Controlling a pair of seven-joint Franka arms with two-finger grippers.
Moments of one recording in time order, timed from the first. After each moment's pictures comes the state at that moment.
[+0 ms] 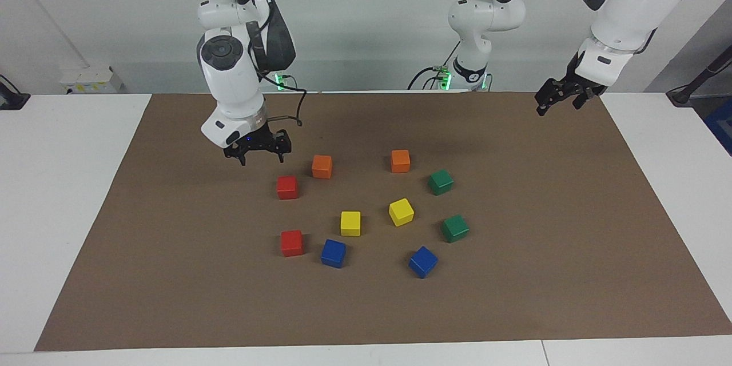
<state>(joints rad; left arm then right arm) -0.02 -0.08 -0.03 -1.74 0.00 1.59 -0.17 0.19 0.08 0.05 -1.97 -0.02 2.02 0.17</state>
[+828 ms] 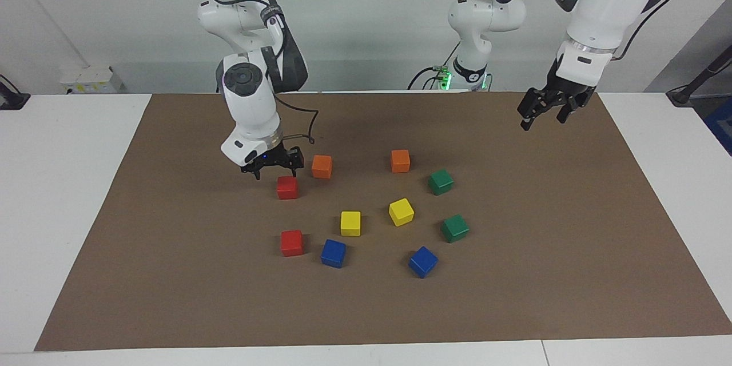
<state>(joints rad) -0.12 -0.05 -0.06 -1.75 -0.02 1.80 -0.33 0.23 0.15 0.05 -2.01 -0.02 2.14 0.23</state>
